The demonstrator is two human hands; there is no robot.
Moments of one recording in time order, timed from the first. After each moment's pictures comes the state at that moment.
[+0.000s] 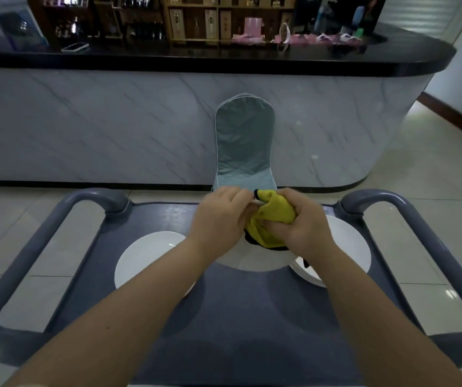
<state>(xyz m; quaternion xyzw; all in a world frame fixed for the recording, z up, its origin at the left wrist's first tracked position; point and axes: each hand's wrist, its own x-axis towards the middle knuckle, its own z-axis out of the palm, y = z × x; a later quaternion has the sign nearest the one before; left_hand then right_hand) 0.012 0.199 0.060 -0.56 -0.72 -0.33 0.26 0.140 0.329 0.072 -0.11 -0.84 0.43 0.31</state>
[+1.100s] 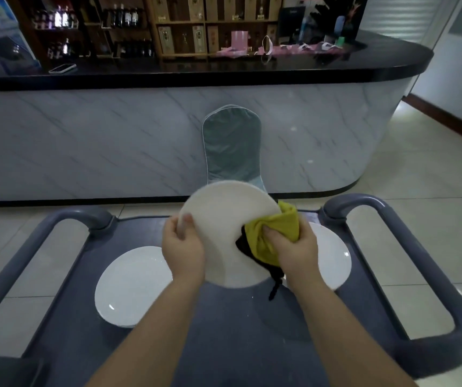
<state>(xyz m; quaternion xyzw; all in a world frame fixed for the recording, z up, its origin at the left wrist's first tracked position) 0.042 0.214 0.034 -0.02 -0.72 -0.69 0.01 0.169 0.343 0.038 -0.27 -0.63 0.63 0.36</state>
